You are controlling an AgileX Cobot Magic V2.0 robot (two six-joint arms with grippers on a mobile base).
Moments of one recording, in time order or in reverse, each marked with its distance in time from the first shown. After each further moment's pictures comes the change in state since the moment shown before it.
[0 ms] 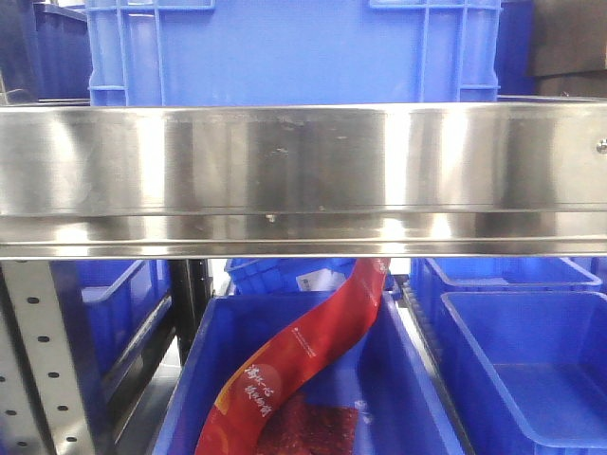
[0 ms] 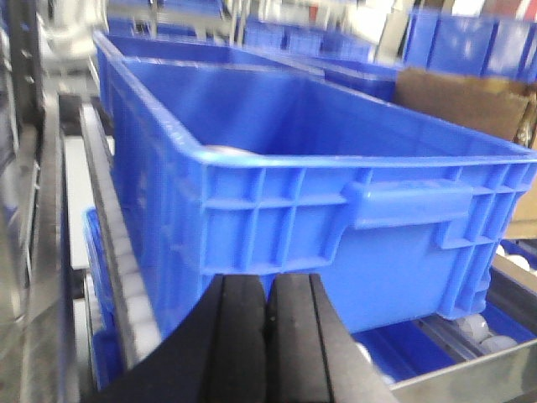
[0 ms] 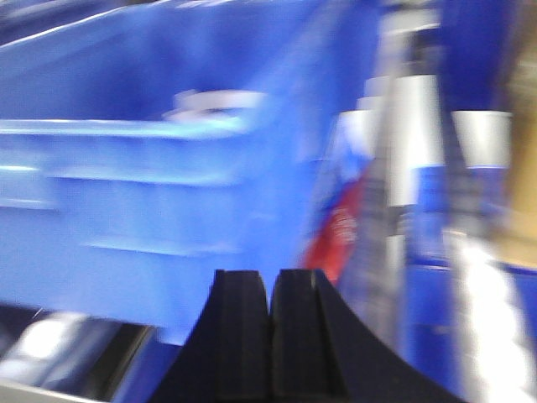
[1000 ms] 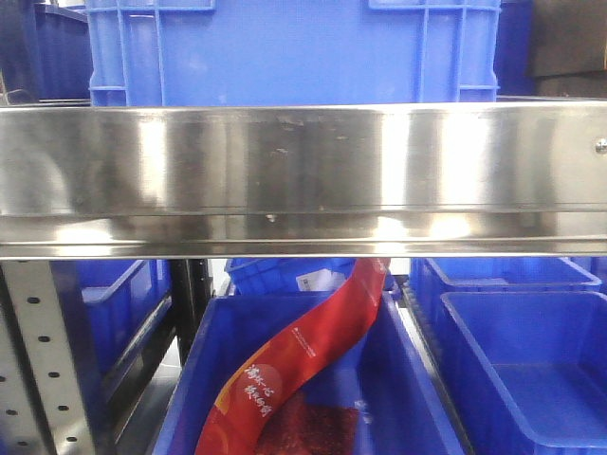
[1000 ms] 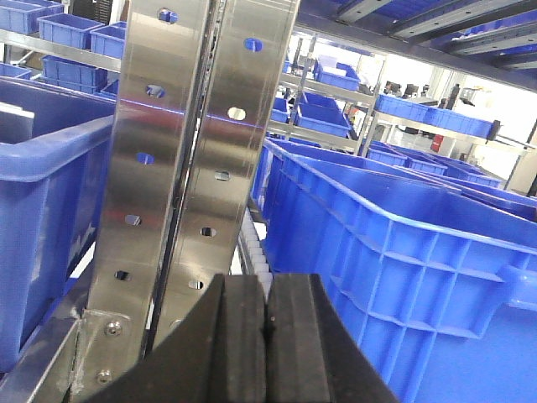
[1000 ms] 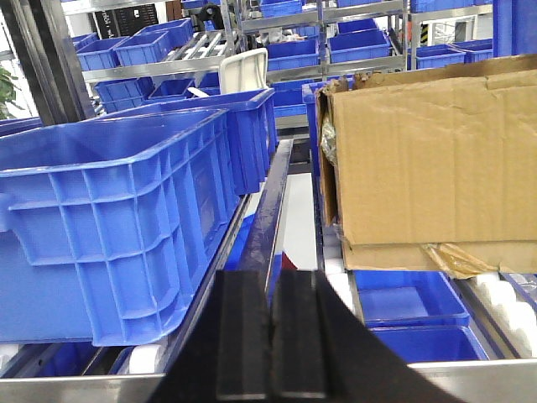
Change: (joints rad) left arm 0.340 -0.318 0.160 -0.067 -0.009 0.000; right arm -0.153 -0.527 0.163 -0.045 0.156 0.010
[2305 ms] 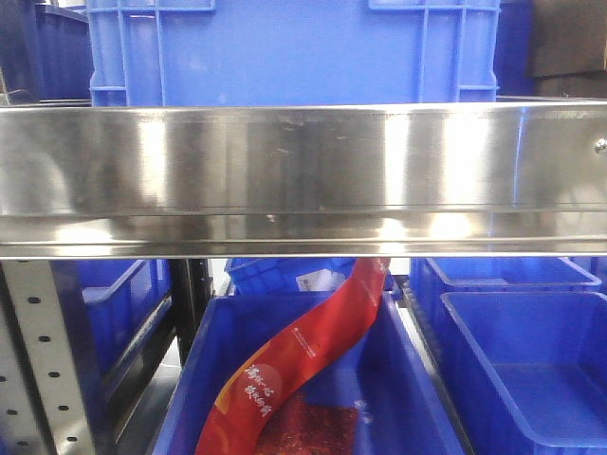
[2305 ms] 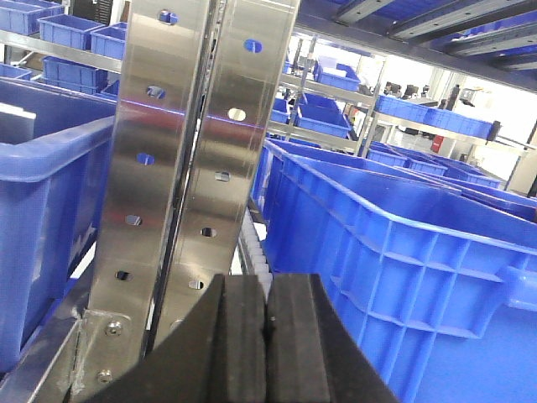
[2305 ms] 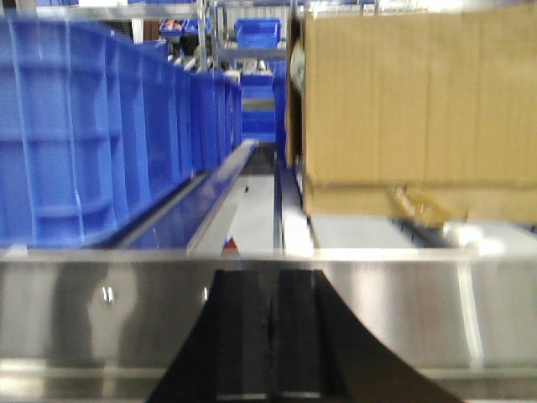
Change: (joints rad) left arm 0.000 -0.001 0.000 0.000 0.000 0.000; right arm -0.134 -0.237 0.539 0.135 -0.391 -0.237
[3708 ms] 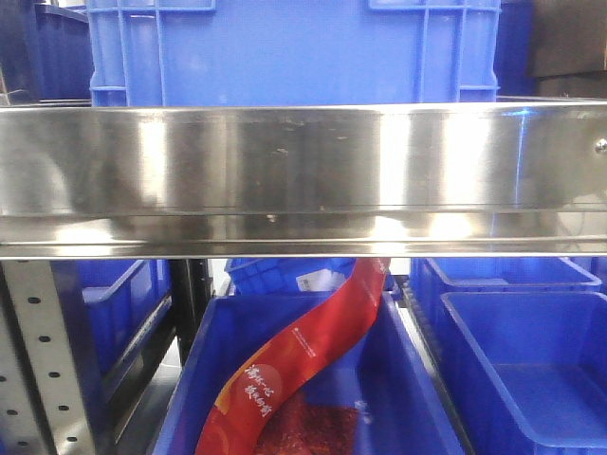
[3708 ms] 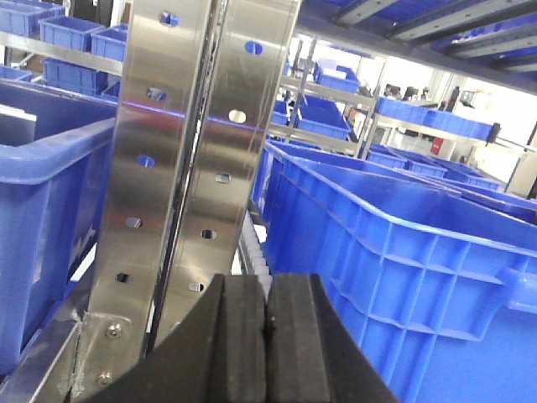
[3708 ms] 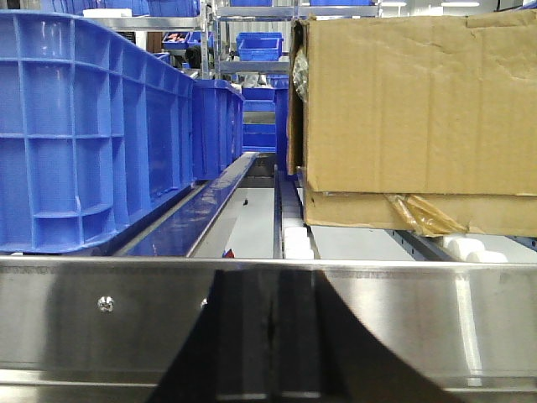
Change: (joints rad) left arm 0.000 -0.004 0.007 0.000 -0.008 0.000; right arm 0.000 -0.002 0.016 0.029 -0.056 -0.042
